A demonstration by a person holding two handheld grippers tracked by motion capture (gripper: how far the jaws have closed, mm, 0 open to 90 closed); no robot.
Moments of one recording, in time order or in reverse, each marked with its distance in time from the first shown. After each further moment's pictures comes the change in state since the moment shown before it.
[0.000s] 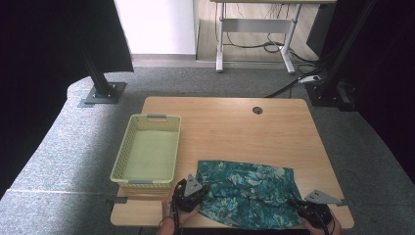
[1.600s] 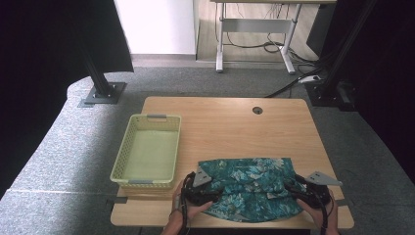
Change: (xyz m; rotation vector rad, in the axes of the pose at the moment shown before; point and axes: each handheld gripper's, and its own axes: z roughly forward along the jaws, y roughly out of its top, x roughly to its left) left arm -0.012 0.042 0.022 0.004 -0.073 -0.071; right arm -0.015 0.054 0.008 -0.084 -0.033 0.002
